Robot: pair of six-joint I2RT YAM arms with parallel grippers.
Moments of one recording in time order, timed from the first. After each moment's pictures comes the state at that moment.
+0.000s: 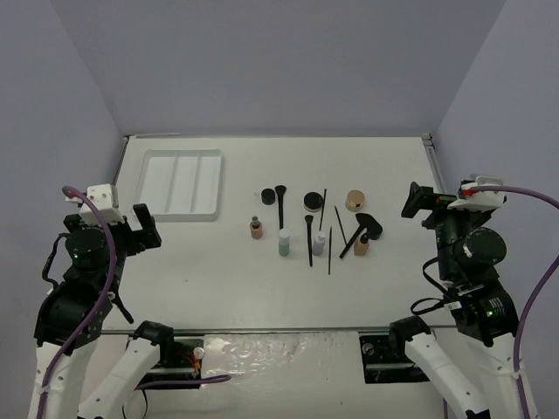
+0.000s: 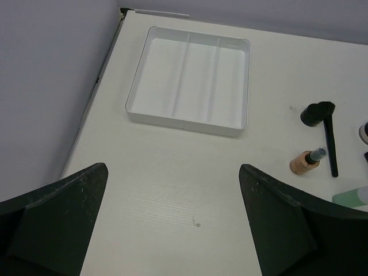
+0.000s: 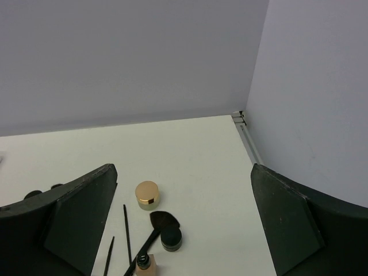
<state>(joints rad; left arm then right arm) -0.25 0.60 1.13 -0.85 -0.37 -0.14 0.30 0.55 0.99 -0.37 0.41 -0.01</state>
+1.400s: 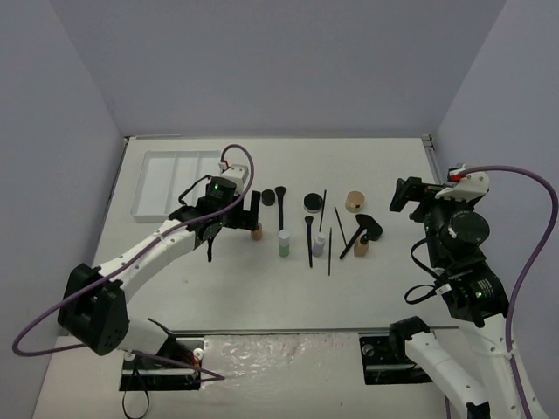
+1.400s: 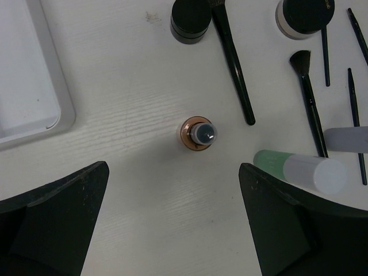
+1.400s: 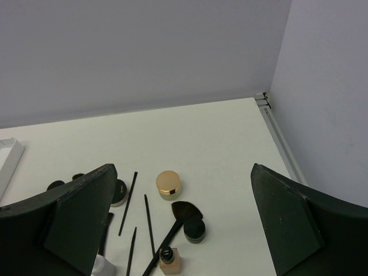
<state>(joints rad) -0.55 1.38 1.03 -0.34 -0.10 -0.27 0.30 0.65 1.01 -0.37 0.38 0.10</state>
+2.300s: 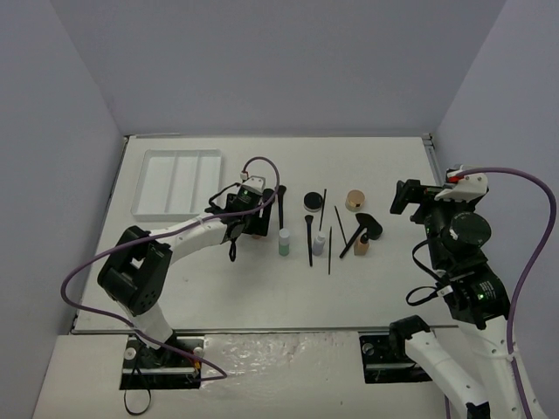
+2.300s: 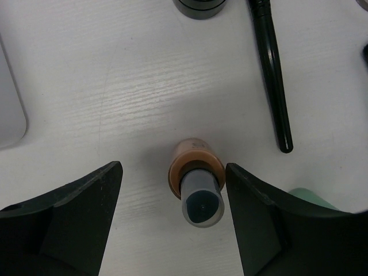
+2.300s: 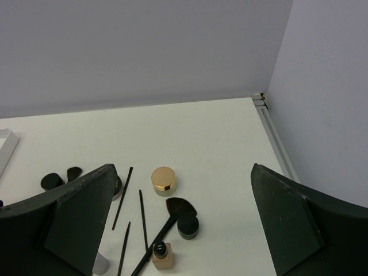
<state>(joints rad) -0.63 1.69 1.06 -0.22 -0.22 -0.32 0.30 0.64 1.01 -0.39 0.37 0.06</state>
